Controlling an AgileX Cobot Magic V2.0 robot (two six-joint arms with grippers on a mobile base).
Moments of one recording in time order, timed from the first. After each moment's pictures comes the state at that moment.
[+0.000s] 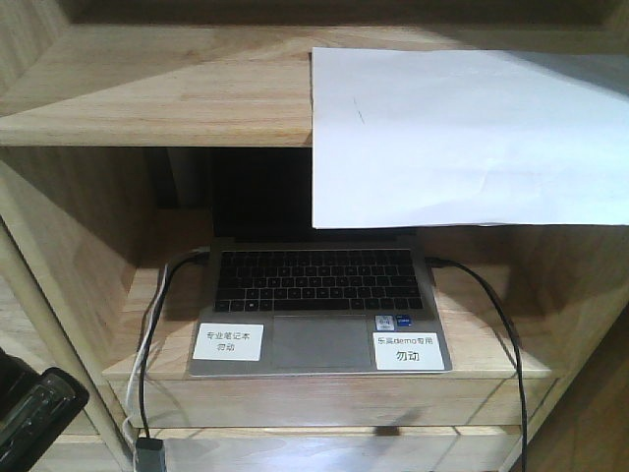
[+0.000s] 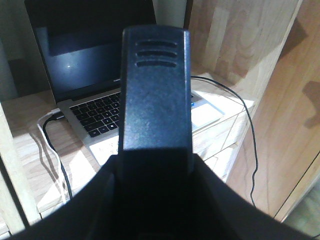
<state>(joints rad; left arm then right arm) -0.50 0.15 -0.49 -0.24 0.76 0.11 -0.01 -0.01 0.03 -0.10 0.07 0.07</state>
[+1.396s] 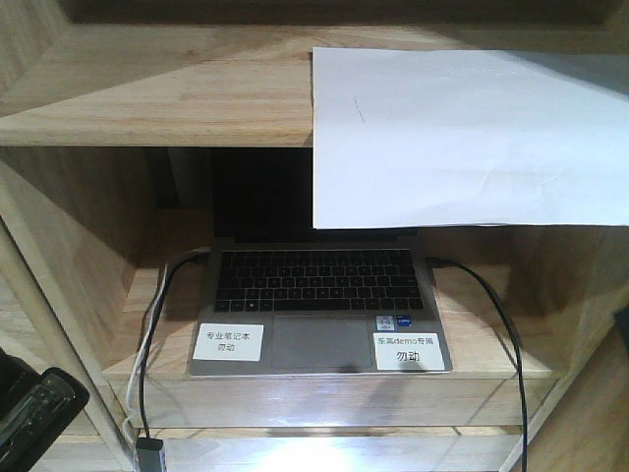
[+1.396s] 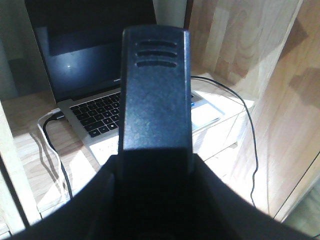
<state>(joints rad) -0.50 0.15 -0.49 -0.24 0.76 0.11 0.20 0.45 0.03 -0.17 -0.74 1.22</state>
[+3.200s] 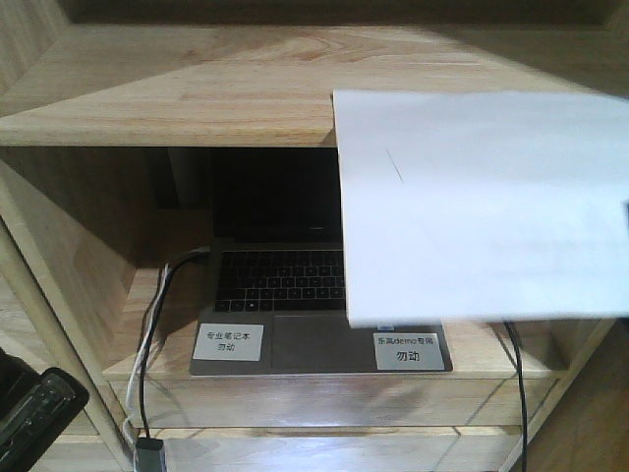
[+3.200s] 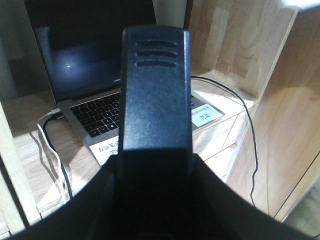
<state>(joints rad) -0.50 0.15 -0.49 -0.24 0.76 0.11 0.20 0.76 -0.10 -0.18 -1.16 1.38</state>
